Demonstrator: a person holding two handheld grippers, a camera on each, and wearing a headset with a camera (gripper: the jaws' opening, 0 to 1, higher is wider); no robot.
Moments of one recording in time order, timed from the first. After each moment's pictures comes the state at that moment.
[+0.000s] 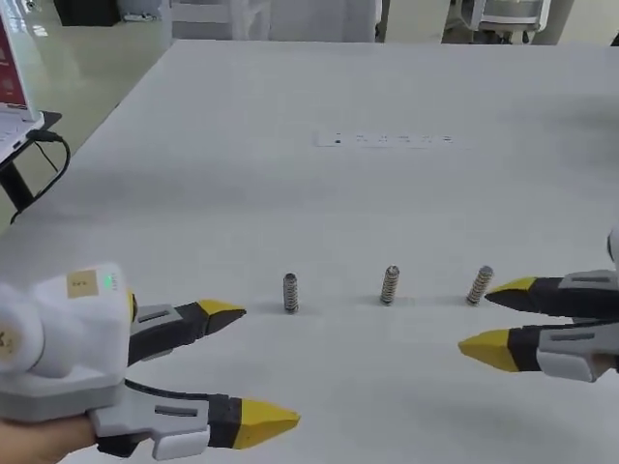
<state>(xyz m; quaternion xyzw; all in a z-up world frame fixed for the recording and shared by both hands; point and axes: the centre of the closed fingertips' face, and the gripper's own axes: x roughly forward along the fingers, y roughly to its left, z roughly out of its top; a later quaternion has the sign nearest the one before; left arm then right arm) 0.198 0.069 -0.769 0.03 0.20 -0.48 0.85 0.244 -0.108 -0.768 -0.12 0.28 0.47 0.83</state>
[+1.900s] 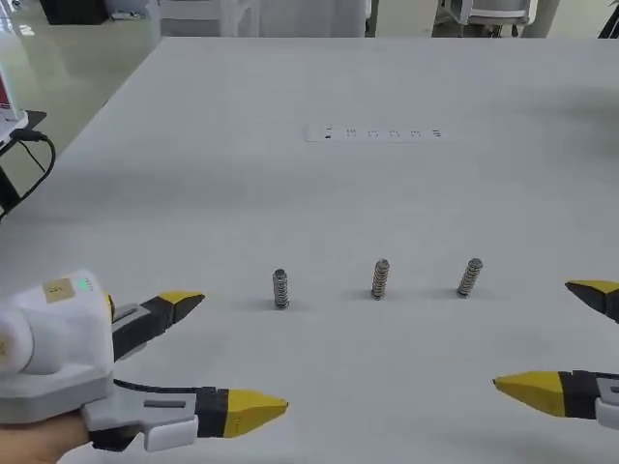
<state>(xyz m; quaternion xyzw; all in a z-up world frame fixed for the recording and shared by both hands) 0.220 0.090 -0.782 -0.01 0.19 -0.41 0.89 0.247 -0.158 -0.783 -0.07 0.21 0.40 0.89</state>
